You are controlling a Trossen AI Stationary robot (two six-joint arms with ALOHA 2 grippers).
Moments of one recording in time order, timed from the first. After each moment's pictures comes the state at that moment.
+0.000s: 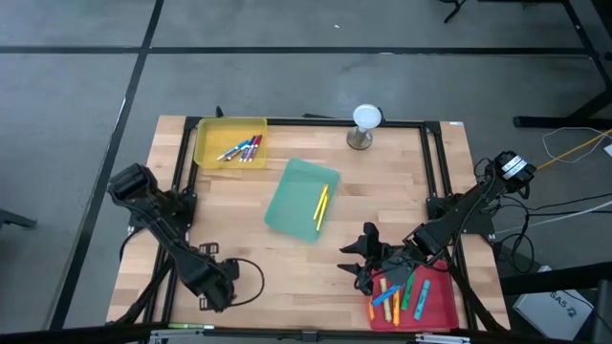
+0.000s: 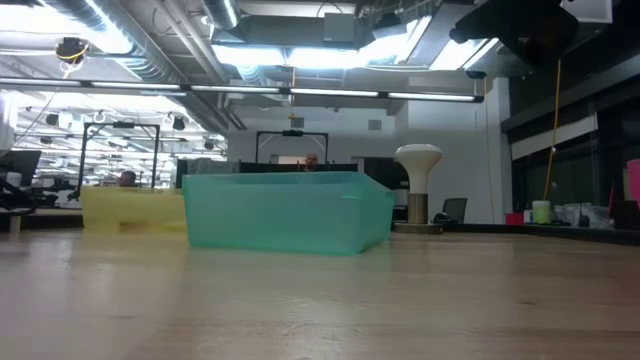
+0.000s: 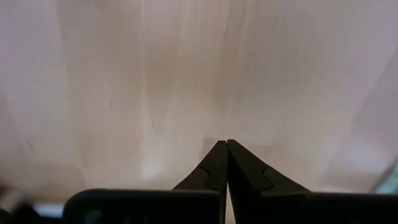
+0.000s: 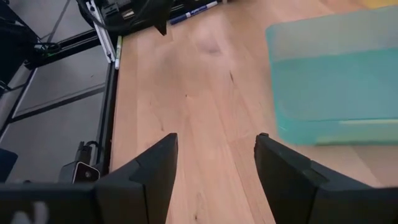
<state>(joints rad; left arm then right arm) -0.86 1.69 1.05 -0.96 0.07 -1.04 0.69 1.42 0.89 -0.05 0.63 0.71</state>
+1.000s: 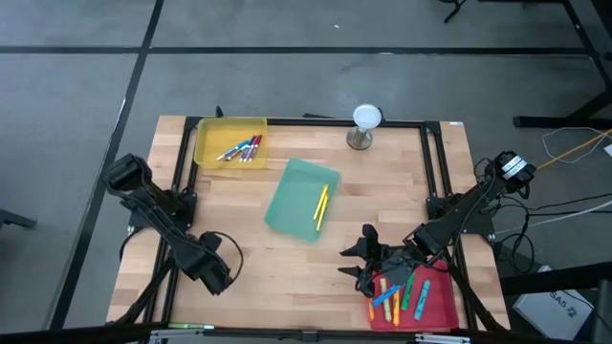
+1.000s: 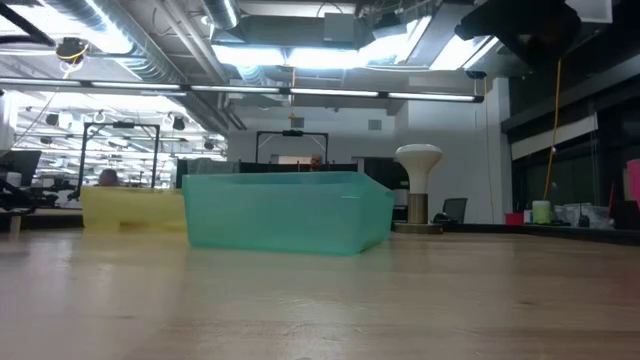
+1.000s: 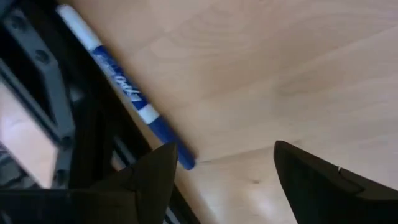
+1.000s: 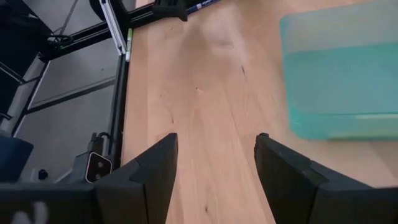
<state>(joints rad) -0.82 1.58 0.90 -1.02 0.20 -1.95 0.69 1.42 0.89 -0.04 0.57 0.69</state>
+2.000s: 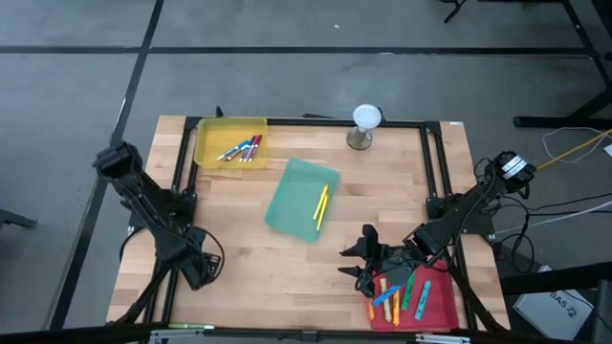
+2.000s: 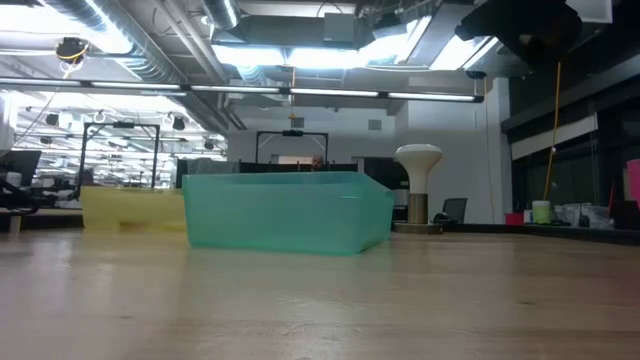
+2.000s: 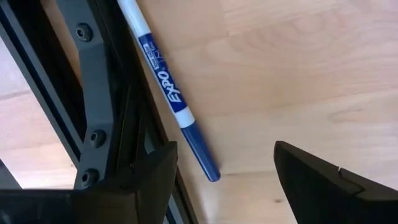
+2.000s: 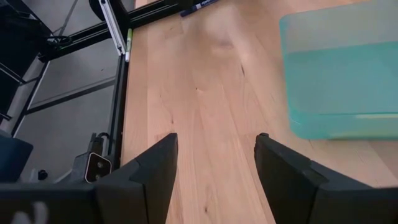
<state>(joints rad) -0.93 1.41 0.74 -0.96 0.15 -2.27 0.69 1.42 0.89 -0.04 0.57 0.70</state>
